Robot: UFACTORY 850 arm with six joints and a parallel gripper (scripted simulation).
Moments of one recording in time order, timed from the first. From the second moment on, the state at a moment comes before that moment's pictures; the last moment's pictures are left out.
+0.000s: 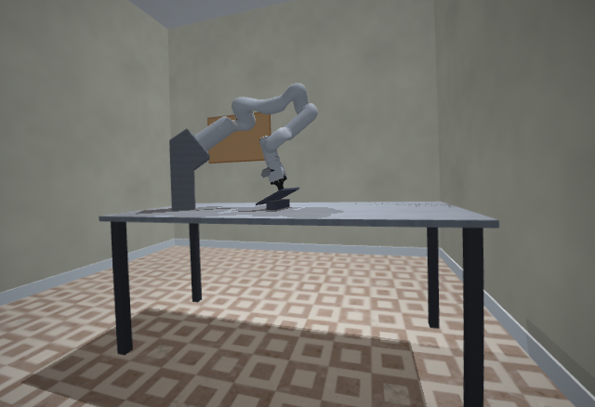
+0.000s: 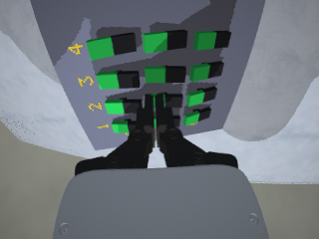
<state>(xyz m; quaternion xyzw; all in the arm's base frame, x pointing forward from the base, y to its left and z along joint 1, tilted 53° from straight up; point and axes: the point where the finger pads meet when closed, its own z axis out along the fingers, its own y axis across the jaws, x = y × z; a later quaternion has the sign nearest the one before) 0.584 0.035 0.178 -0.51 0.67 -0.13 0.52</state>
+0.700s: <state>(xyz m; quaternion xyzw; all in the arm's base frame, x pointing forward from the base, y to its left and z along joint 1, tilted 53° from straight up) 0.563 0.026 0.189 -0.51 0.67 -0.13 0.52</state>
